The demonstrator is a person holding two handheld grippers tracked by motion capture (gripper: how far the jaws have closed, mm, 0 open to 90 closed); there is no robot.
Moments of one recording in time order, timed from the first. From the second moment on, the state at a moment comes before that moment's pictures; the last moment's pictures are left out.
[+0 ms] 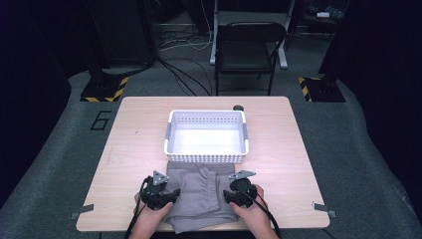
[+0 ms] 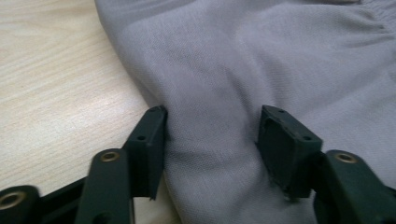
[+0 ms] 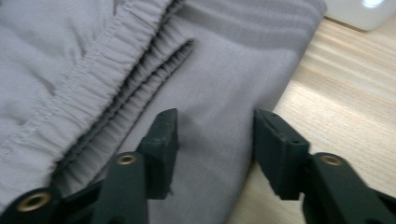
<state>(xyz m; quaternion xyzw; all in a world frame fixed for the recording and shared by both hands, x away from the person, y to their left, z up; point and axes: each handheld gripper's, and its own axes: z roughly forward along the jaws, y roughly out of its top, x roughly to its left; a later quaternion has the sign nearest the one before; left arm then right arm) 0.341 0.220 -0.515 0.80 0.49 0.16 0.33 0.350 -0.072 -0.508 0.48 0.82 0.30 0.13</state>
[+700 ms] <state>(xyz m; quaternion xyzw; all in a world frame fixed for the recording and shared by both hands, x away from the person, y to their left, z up) 0.334 0.220 -0.503 0.78 0.50 0.14 0.36 0.340 -0.072 -0.497 0.47 0.81 0.33 0.12</state>
